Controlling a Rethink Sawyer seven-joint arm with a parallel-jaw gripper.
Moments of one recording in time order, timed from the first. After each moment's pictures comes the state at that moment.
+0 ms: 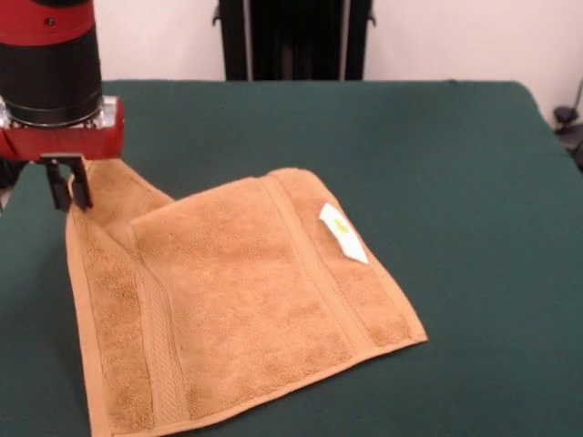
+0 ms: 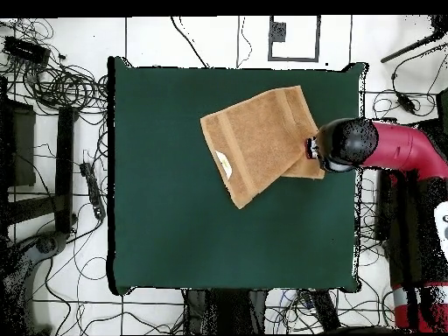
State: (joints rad) arm -0.68 -0.48 0.43 1.20 -0.60 0.96 1.49
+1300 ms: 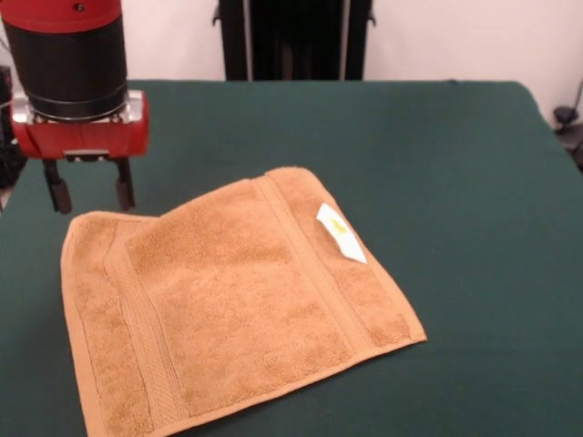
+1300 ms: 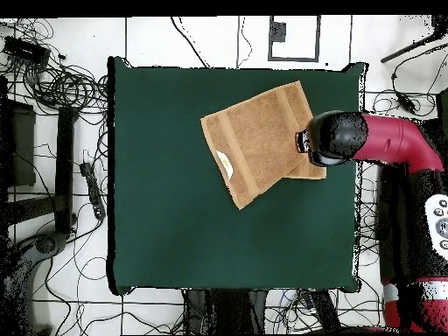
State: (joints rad) arm -0.63 -0.50 0.43 1.20 -0.58 0.96 1.48
